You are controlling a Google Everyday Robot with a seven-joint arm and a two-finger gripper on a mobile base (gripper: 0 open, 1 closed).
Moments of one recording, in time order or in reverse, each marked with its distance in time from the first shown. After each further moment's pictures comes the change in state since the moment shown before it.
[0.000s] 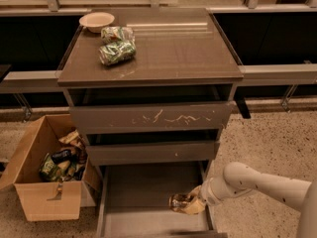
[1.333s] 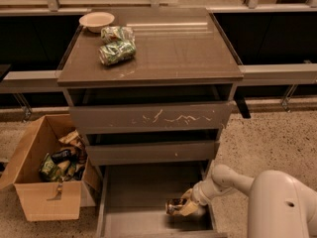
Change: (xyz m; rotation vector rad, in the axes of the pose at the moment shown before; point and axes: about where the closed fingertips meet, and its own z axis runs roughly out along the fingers) arm 0.050 -0.062 0.110 -0.118 0.003 -0.132
